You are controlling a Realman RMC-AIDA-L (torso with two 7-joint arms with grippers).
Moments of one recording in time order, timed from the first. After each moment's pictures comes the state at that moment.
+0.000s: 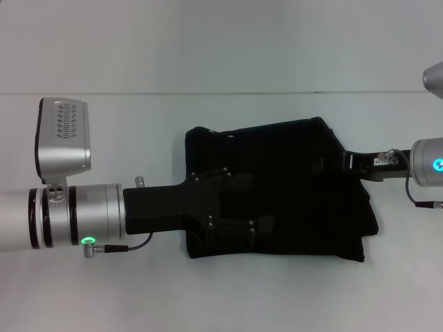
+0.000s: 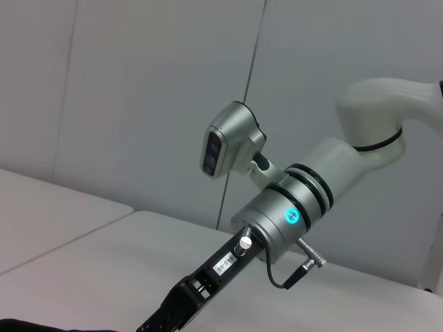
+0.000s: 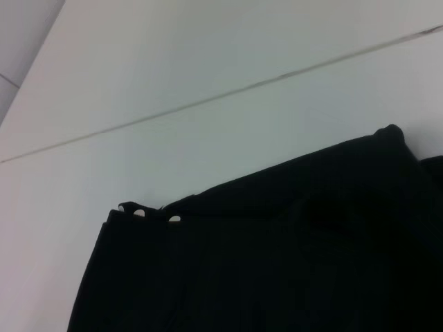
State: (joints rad) left arm -0.65 -2.16 0.66 0.52 1.98 1.56 -1.22; right arm 0.84 1.99 -0.65 -0.34 -2.30 -1.00 2.26
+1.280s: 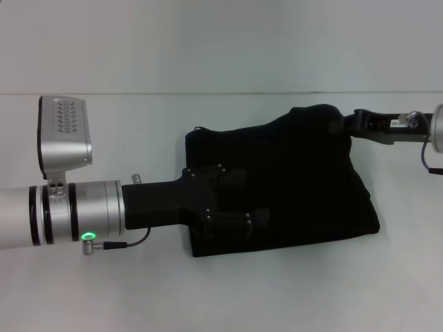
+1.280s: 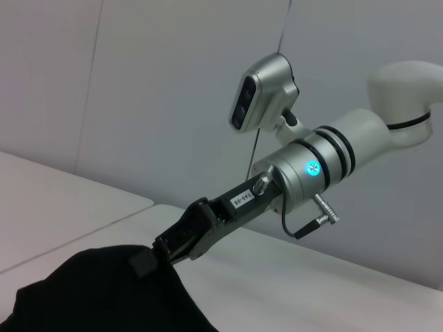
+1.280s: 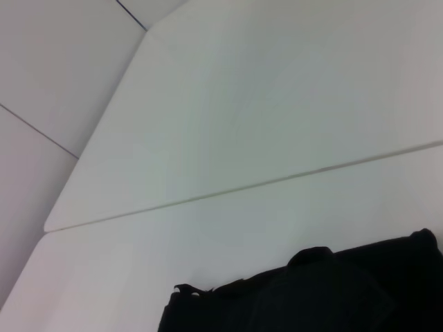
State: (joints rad) left arm -0.65 -2.16 0.66 0.51 1.98 1.52 -1.25; right arm 0.82 1.97 -0.63 -0.44 -2.17 -1.09 2.23
